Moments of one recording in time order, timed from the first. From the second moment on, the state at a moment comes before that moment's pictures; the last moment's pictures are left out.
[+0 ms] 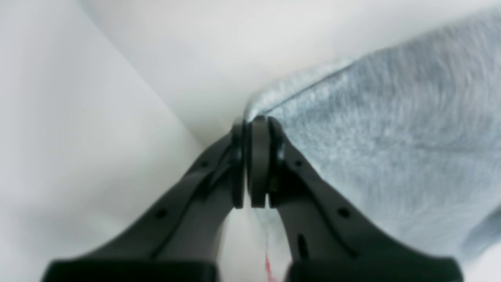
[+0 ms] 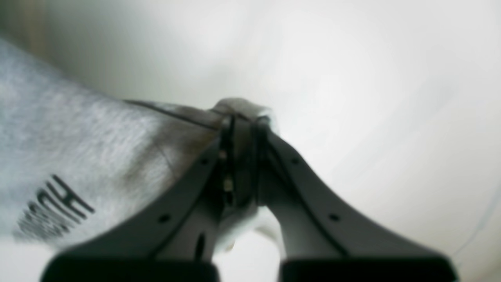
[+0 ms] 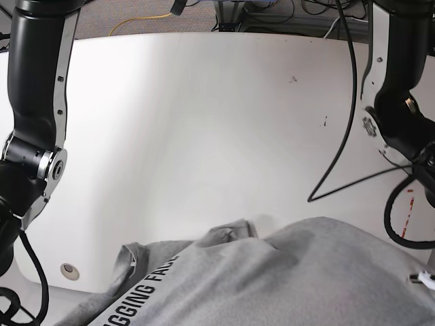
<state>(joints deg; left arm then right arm) -49.4 -16.9 -22.9 105.3 -3.8 -38.0 67.5 69.4 22.0 6.4 88.9 19.4 41.2 -70.5</state>
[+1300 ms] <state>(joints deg) 7.3 -12.4 -31.5 108.9 -4.0 -43.0 63.4 -2.5 9.7 32.2 112.8 30.5 41.0 -72.6</state>
